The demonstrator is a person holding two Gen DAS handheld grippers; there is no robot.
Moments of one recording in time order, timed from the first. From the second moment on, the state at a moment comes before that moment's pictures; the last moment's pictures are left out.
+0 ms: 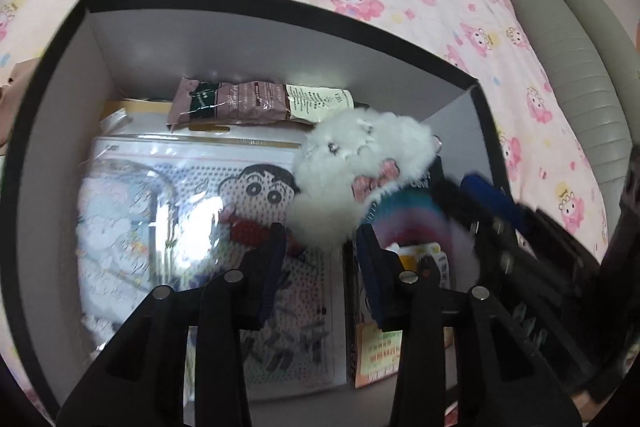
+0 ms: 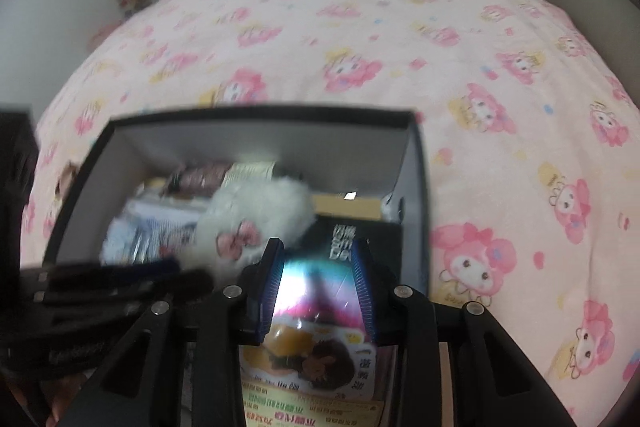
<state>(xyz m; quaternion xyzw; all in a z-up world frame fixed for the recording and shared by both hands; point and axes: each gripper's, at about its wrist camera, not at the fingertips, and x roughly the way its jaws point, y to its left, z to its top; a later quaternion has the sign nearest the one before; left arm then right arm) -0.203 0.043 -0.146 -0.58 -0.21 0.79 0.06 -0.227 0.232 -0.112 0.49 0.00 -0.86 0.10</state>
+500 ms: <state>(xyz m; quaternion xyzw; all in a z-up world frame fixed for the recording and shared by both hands) -0.225 0.061 -0.151 -0.61 -0.14 0.78 0.07 -0.232 0.249 -0.101 0.48 0.00 -0.87 0.09</state>
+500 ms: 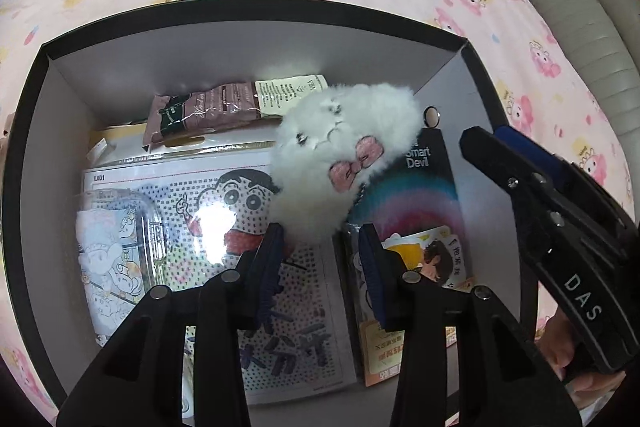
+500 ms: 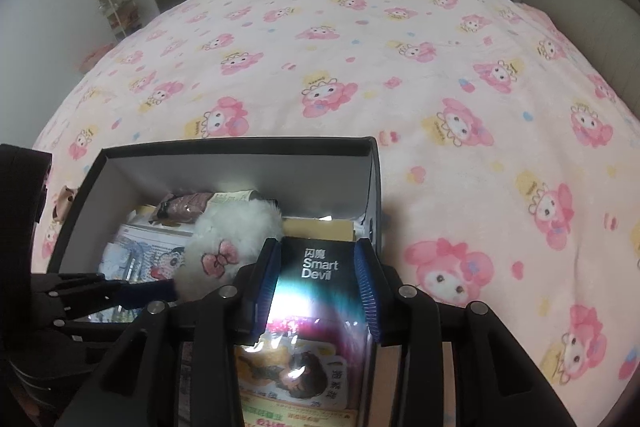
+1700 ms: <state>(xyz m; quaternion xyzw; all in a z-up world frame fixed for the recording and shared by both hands) -0.269 0.039 -0.168 -0.58 -0.21 0.79 0.01 -0.243 0.235 -0.112 0.51 -0.02 -0.85 0.09</state>
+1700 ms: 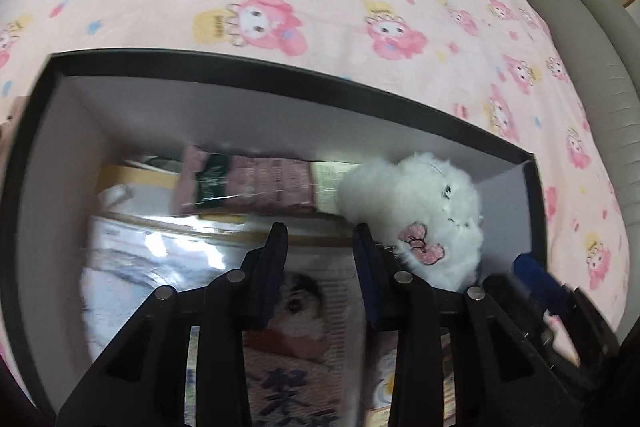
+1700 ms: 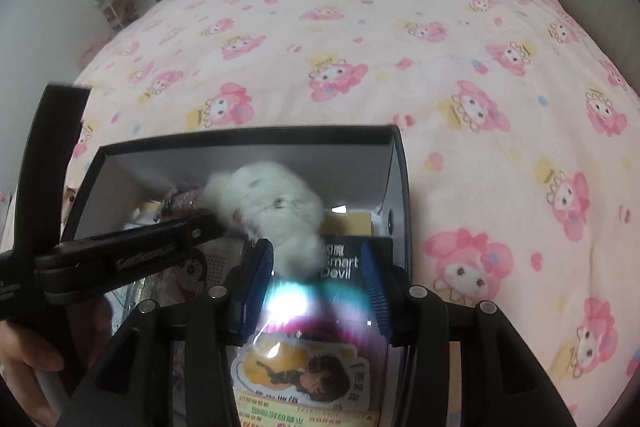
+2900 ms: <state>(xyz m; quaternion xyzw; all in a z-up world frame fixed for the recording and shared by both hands) -0.285 0.055 -0.173 -0.59 -0.22 0.77 0.05 -0.255 0.220 -0.126 0.51 0.05 -0.86 0.07</state>
